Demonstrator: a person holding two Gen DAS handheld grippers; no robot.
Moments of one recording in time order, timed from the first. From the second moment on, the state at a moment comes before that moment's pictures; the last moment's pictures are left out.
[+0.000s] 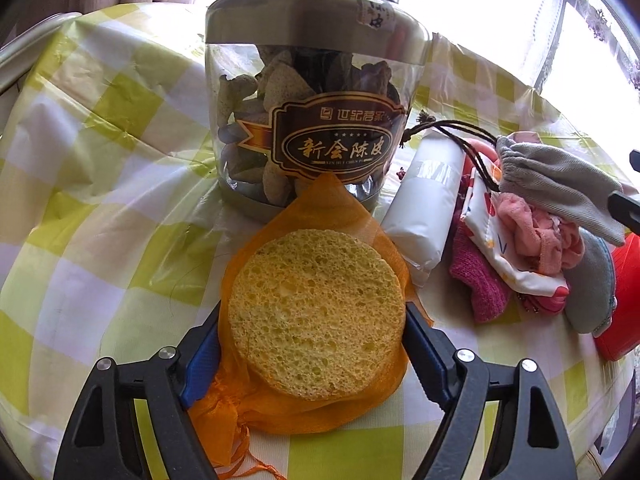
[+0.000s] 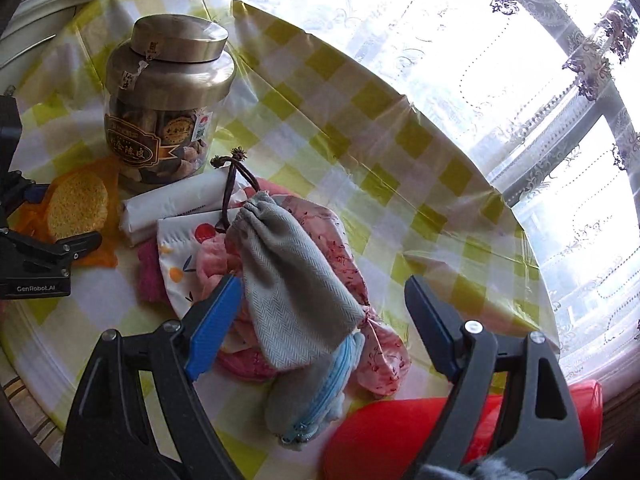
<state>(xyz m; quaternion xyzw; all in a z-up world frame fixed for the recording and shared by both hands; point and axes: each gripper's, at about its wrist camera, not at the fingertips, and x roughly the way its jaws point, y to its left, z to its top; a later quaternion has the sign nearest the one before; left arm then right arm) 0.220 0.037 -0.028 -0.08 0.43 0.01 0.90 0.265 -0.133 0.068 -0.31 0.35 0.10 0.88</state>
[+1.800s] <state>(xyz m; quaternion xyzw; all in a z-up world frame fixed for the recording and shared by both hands) 0.126 -0.030 0.052 -0.08 0.32 -0.07 0.94 0.059 -0.303 0.086 -0.05 0.38 0.04 0.92</state>
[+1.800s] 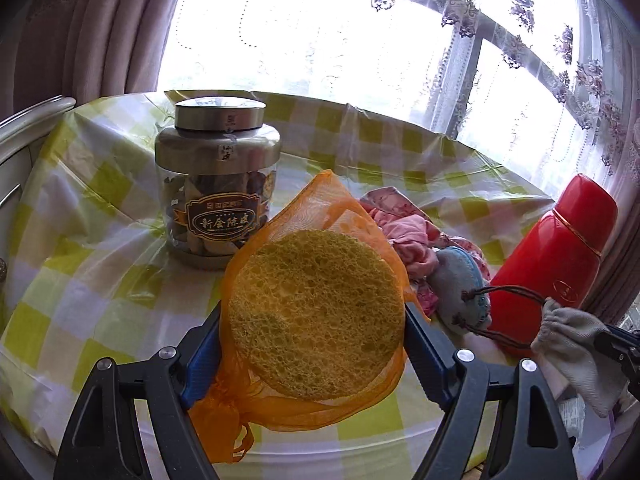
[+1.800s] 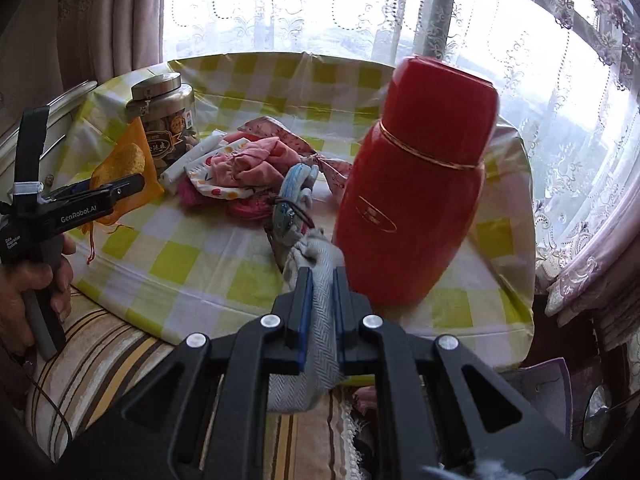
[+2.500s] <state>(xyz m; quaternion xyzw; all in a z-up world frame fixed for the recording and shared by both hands) 0.075 -0.146 0.063 -0.02 0.35 -0.18 0.92 0.055 -0.342 0.012 -0.03 0.46 0.08 0.88</state>
